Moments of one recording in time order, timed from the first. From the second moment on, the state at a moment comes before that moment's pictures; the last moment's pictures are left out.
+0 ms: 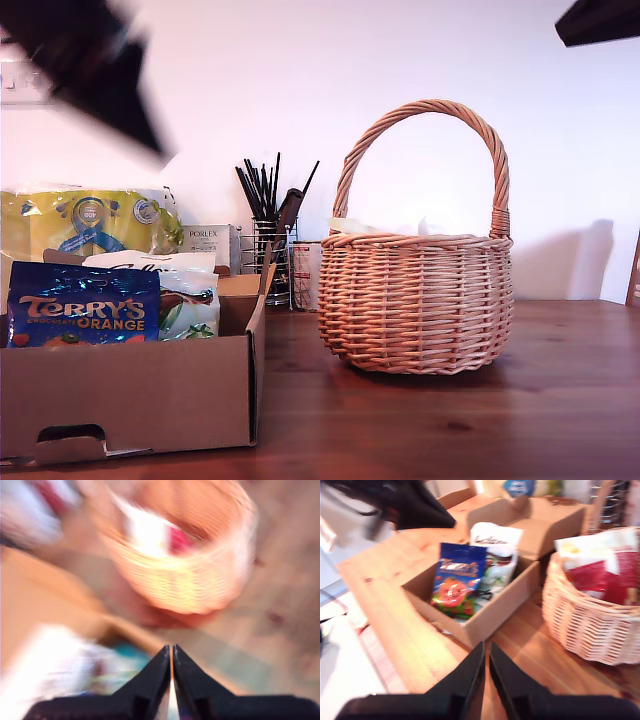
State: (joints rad) left arm -0.48 1.19 0.88 -0.48 0.07 0.47; right arm 0.53 0.46 0.52 -0.46 -0.38 0.00
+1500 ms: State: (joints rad) left arm -0.30 1.49 0.88 -0.71 0.43 0.55; right arm 0.53 0.46 0.52 -0.47 -0.38 0.00
